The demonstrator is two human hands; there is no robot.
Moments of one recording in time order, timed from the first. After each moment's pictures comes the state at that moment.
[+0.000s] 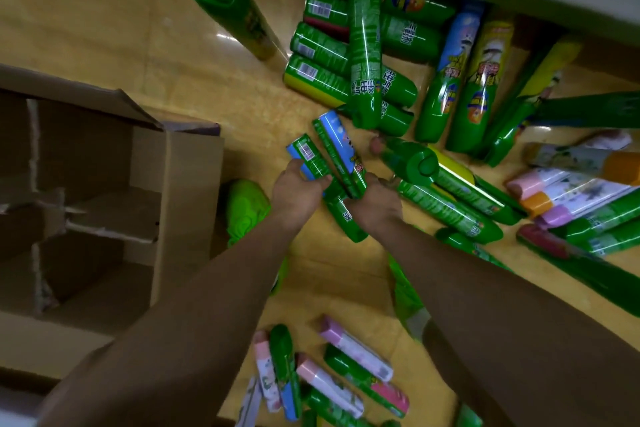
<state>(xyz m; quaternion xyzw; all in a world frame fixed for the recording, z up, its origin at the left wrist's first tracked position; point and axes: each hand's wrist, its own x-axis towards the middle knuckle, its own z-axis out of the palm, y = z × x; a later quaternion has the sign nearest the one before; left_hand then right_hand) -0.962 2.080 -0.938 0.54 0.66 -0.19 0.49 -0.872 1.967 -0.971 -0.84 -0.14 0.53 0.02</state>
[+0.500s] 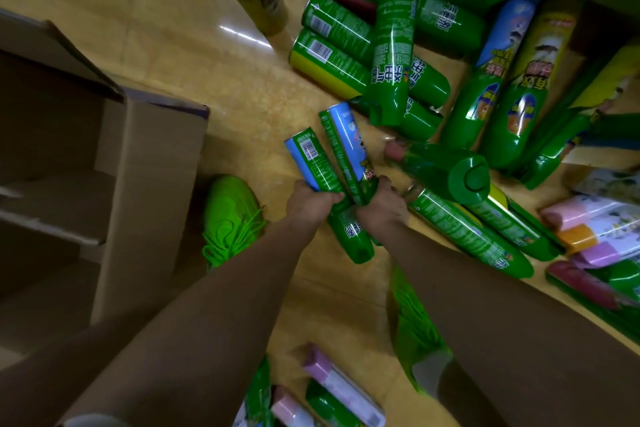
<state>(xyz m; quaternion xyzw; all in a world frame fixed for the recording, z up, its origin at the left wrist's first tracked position) -0.981 2.039 -1.063 0.38 0.72 -0.17 0.55 -0.876 1.954 -1.074 -0.85 -0.12 0.52 -0.01</state>
